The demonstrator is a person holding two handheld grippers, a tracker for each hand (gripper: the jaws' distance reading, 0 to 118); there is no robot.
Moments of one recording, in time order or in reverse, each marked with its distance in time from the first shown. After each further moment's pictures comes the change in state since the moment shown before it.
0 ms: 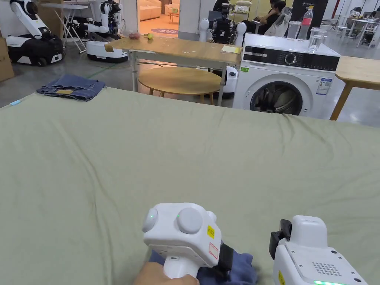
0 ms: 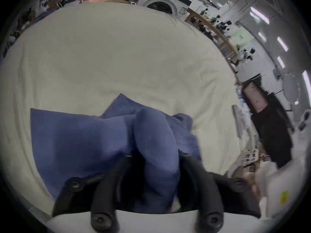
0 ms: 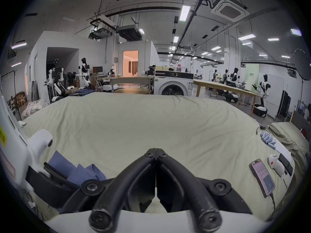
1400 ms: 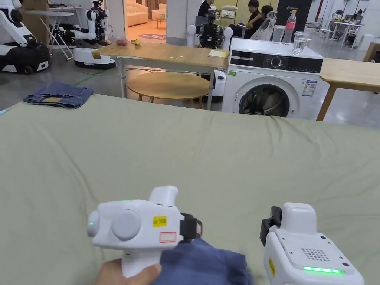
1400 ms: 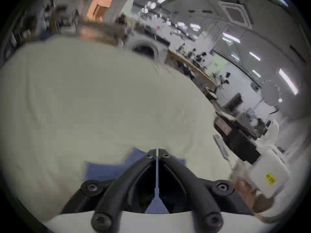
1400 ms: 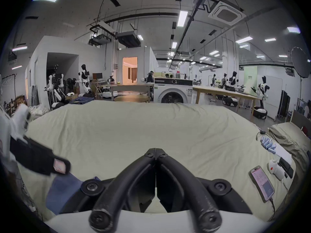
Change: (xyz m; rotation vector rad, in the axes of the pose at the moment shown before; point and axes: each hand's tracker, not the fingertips) left arm -0.037 -0.003 0.074 0.458 -0.065 -0.132; right arm -0.006 0.022 0.000 0.069 0.001 -0.015
